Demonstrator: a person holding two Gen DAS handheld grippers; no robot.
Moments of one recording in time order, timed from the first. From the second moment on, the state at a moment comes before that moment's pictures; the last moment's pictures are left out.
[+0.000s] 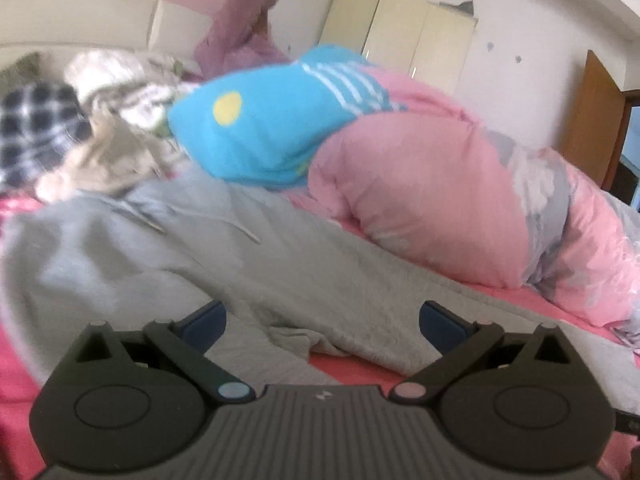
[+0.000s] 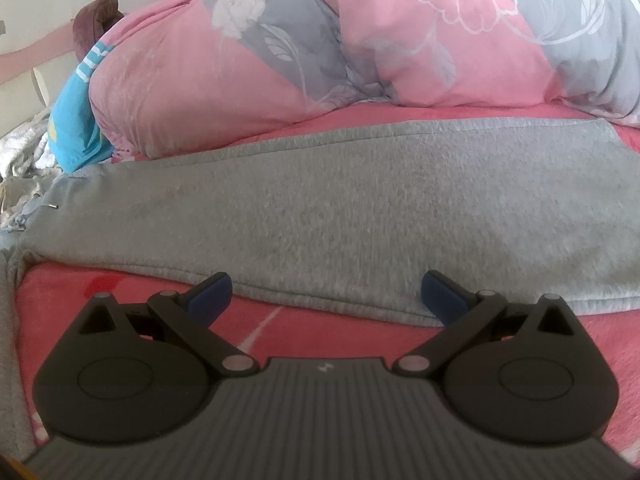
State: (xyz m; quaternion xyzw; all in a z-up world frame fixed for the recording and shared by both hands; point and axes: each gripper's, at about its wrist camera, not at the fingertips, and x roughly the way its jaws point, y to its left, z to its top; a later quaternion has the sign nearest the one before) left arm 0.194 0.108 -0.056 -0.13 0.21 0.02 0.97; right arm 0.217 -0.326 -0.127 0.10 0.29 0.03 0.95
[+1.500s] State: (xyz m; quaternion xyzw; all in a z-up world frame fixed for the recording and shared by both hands) left arm -0.029 0.065 -0.040 -0.11 0.27 -0.11 0.95; right arm -0.092 -0.320 -0.056 0.13 0.25 0.02 0.96
